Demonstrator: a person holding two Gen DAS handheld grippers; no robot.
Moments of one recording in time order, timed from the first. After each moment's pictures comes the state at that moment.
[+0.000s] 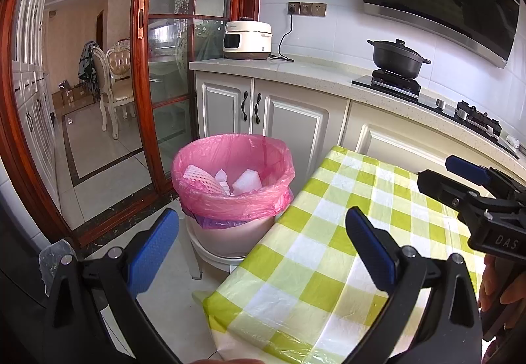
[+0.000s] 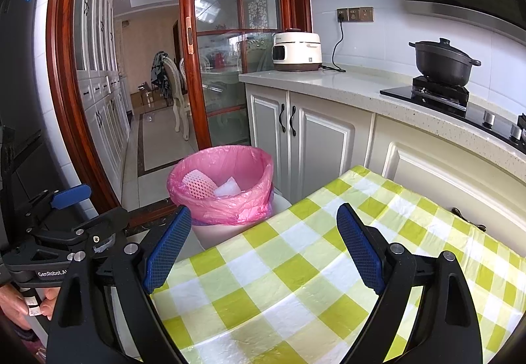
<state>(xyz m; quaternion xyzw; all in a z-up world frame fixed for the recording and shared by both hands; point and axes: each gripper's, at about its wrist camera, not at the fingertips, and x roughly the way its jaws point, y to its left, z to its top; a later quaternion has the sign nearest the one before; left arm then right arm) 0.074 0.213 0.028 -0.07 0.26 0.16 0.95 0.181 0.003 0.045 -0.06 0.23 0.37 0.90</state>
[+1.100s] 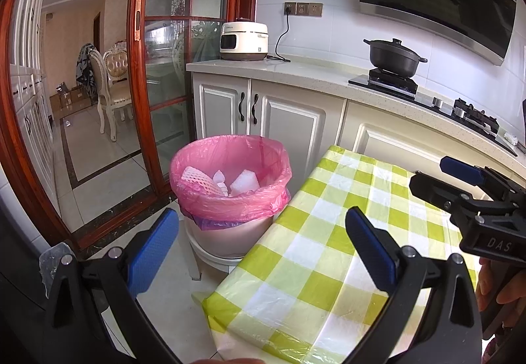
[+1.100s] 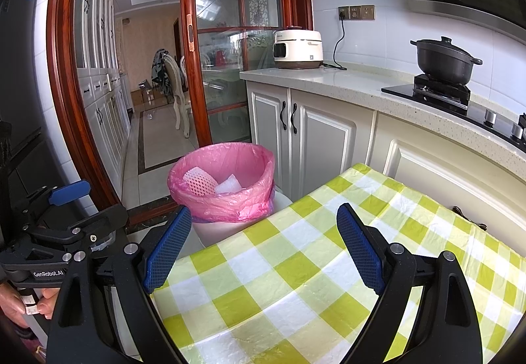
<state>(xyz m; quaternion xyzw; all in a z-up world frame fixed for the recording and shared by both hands) 0.076 0.209 0.031 -0.07 0.25 0.16 0.95 0.178 0.006 0.042 -0.06 0.24 0.37 0.90</state>
